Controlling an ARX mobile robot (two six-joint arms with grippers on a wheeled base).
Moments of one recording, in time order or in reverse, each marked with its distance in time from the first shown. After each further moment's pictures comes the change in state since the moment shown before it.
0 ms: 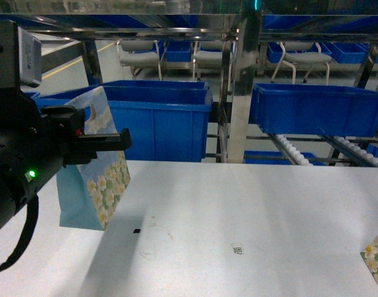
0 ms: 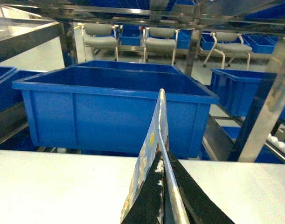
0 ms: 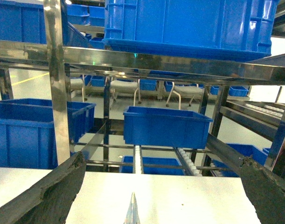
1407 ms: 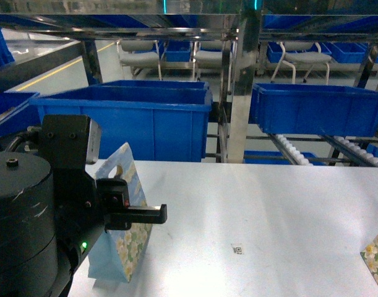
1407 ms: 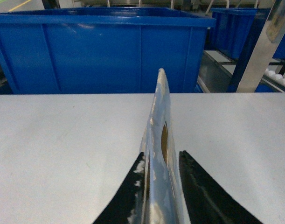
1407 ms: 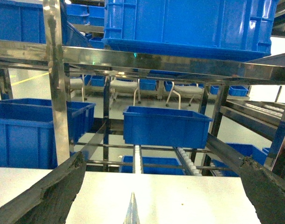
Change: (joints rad) left arm -0.101 0.210 -0.003 0.003 -0.077 -0.037; right arm 0.000 0.000 0.000 0.000 0.000 0.000
